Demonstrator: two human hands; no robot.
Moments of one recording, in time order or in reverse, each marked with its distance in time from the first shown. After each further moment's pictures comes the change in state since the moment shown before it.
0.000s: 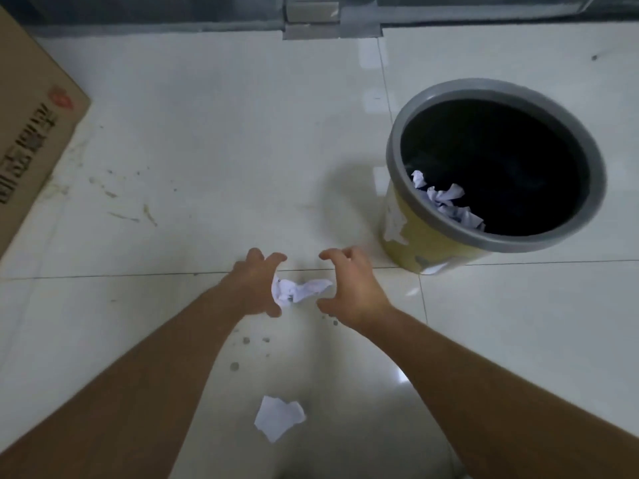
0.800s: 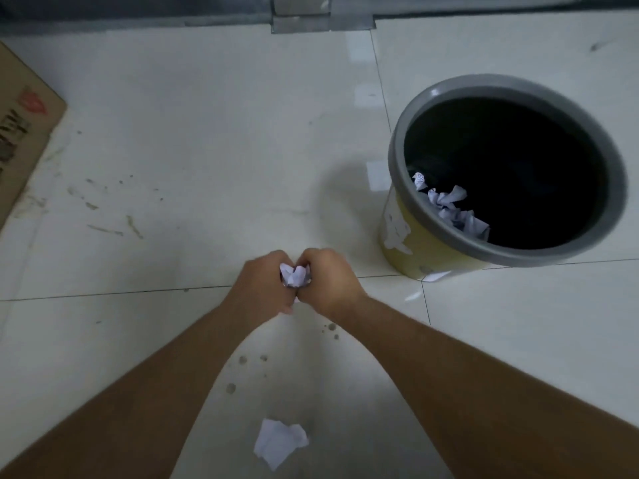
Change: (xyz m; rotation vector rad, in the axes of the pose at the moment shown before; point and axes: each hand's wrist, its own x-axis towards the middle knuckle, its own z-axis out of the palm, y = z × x) left_hand -0.007 0.038 -0.024 -0.458 0.194 0.042; right_hand 0.052 -0.028 0.014 0.041 -0.006 0.026
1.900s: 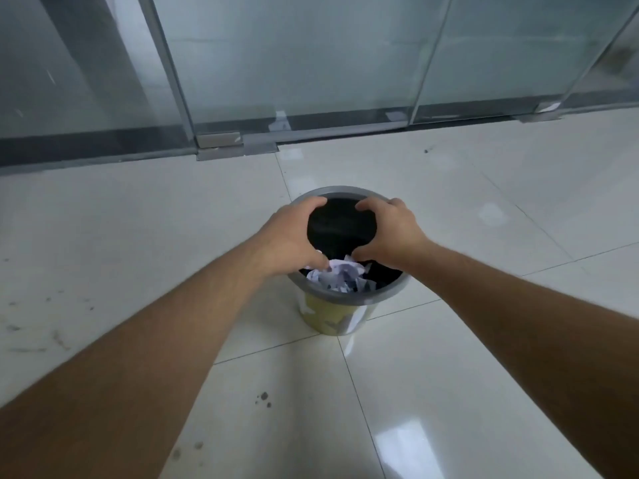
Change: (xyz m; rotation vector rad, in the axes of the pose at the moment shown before) left_hand -0.026 0.236 -0.034 0.035 -0.050 0.529; right_hand -0.096 0.023 -0.269 -0.231 0.492 0.138
